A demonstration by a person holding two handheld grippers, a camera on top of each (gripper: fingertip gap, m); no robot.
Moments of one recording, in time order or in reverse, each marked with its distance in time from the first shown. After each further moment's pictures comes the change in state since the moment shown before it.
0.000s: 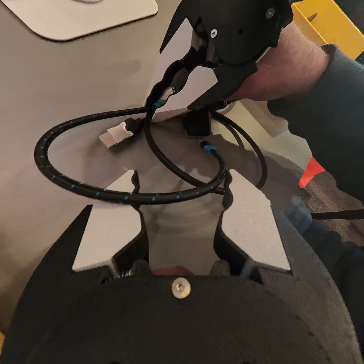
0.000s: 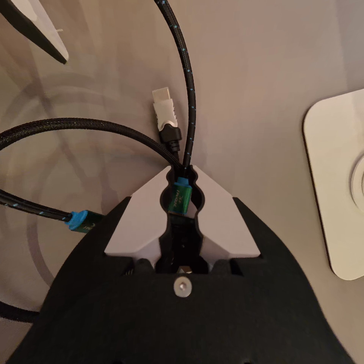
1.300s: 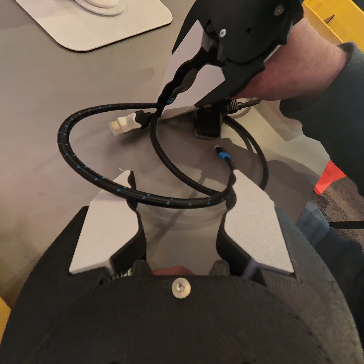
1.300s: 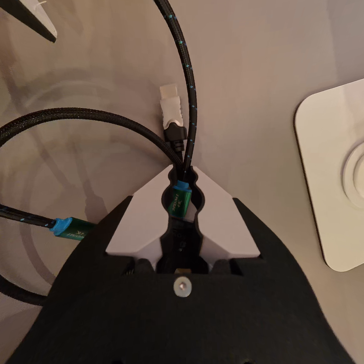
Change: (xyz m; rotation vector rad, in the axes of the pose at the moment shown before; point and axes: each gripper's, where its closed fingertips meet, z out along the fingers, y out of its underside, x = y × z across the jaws) left arm -0.011 -0.003 -0.002 0.024 -0.065 0.017; right arm 0.008 0.000 -0.001 -0.019 0.025 0.022
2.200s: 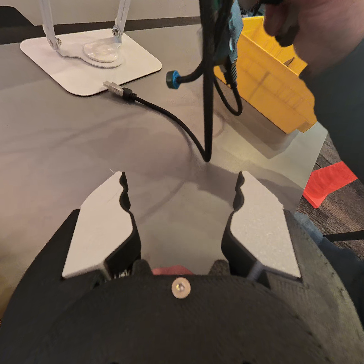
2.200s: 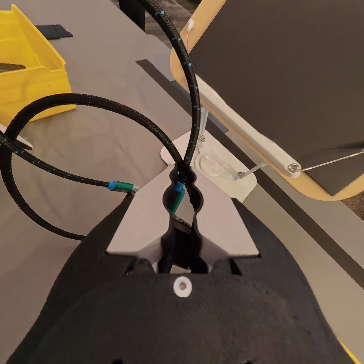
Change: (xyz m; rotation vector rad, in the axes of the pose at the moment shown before) left arm 0.011 -0.025 -0.012 0.145 0.041 0.042; right arm 0.102 -0.014 -0.171 0.458 0.390 0.262
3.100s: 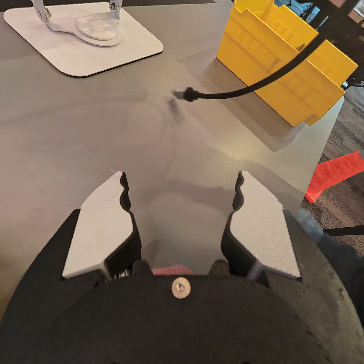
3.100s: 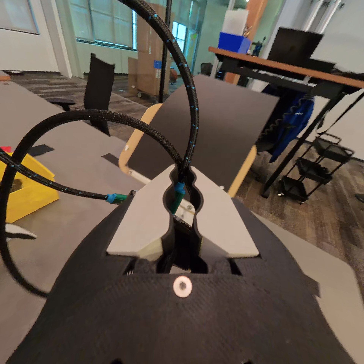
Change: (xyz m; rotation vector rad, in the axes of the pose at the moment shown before) left arm -0.005 0.014 0.008 -0.050 0.005 -0.028; right arm 0.108 -0.112 -0.147 0.330 0.232 0.132
